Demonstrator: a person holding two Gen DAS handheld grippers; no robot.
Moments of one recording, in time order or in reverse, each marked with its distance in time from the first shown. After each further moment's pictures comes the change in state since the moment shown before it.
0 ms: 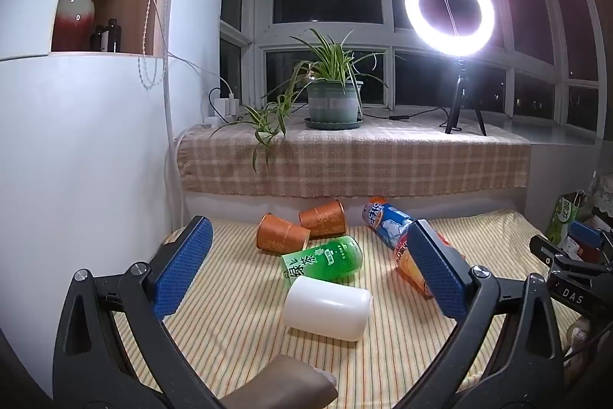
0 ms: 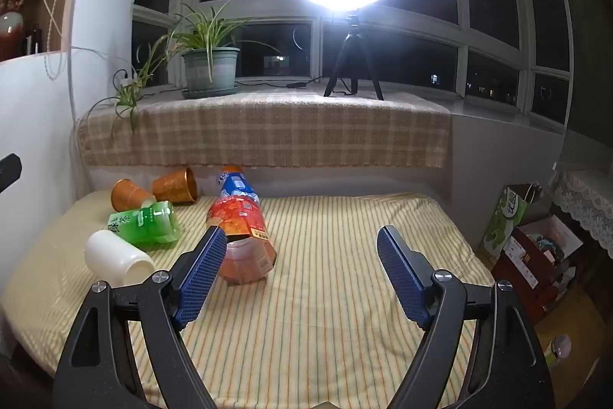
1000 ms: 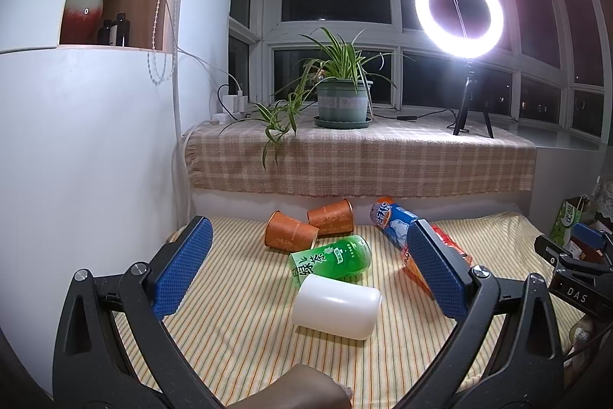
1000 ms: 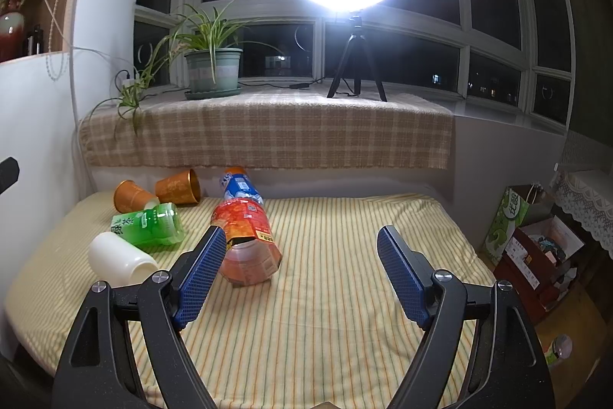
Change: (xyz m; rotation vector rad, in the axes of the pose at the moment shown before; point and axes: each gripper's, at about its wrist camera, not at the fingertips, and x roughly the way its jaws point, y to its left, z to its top) left arm -0.002 0.016 -0.003 -0.021 -0.011 0.012; right arm 0.000 0.004 0.002 -0.002 -0.003 0.001
